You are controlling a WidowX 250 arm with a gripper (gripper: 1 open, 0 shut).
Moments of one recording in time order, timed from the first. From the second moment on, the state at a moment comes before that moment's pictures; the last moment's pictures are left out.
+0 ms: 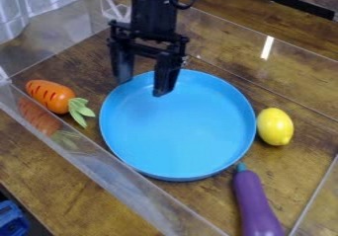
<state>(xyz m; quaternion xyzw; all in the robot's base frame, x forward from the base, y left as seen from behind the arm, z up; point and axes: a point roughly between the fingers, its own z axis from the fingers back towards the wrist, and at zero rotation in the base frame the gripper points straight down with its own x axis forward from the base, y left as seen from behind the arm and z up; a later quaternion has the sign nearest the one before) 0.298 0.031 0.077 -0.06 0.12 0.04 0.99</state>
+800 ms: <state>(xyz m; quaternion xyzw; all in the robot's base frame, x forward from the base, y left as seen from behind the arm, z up) 0.294 0.040 0.070 -0.07 0.12 0.06 0.99</state>
